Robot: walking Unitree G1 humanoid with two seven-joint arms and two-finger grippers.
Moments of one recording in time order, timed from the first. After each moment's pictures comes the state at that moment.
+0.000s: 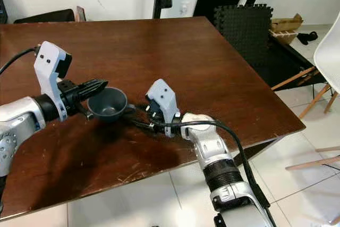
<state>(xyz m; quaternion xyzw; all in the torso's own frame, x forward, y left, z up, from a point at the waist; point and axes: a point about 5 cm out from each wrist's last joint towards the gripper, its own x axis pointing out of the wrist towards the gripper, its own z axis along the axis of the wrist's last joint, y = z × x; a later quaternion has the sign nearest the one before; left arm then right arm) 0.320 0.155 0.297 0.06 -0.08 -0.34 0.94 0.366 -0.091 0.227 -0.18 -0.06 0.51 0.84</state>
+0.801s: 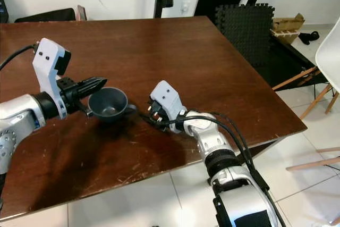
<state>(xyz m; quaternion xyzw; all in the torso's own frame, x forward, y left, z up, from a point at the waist) 0.321 0.156 0.302 0.06 -0.08 -0.33 0.94 0.392 -0.099 0.221 -0.22 -0.05 0.44 0.87</state>
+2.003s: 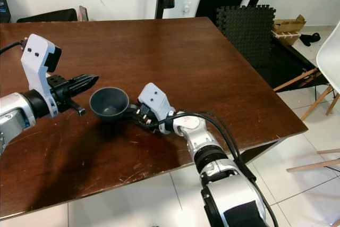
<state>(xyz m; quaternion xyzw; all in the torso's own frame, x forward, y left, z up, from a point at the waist) 0.312 0.167 0.309 0.07 -0.08 -0.31 0.95 0.392 -0.073 0.221 -0.23 -0.07 0.47 0.85</state>
